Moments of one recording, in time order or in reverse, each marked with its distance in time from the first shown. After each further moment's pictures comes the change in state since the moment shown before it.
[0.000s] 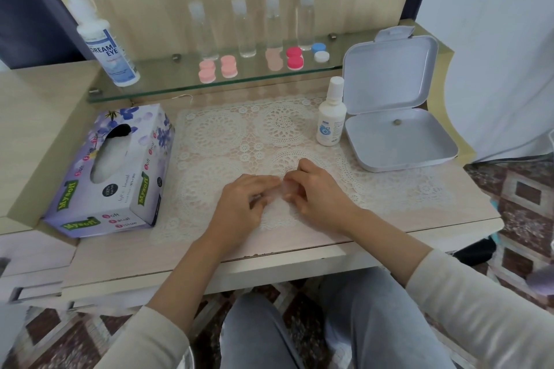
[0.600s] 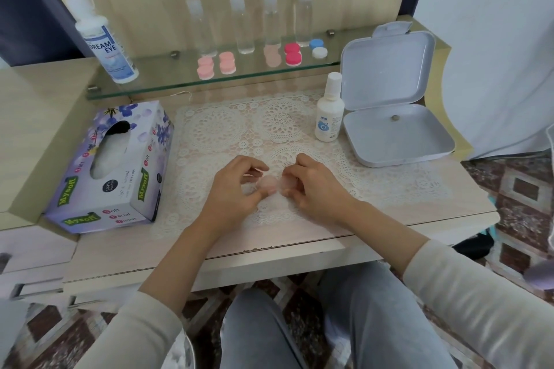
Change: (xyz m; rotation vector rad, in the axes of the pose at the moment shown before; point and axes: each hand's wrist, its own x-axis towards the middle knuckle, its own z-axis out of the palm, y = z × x) left_hand 0.009 0.000 -0.010 -0.180 0.018 -0.055; right_hand 0.001 0.000 -0.002 -0.027 -0.008 0.004
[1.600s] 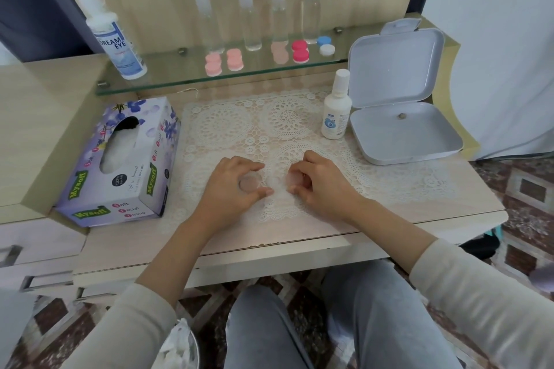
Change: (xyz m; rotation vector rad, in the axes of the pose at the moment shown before) left_hand -0.003 -0.013 -0.013 0.245 -0.052 -0.083; right_hand 0.000 0.001 0.002 0.043 0.024 0.028
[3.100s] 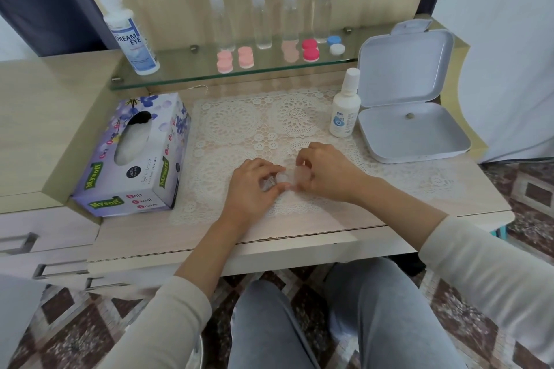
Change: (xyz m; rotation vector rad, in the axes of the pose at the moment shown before) left_hand -0.003 0.008 0.024 -0.055 0.125 0.026; right_hand 0.017 -0.017 -0.021 -0.177 -0.220 0.070
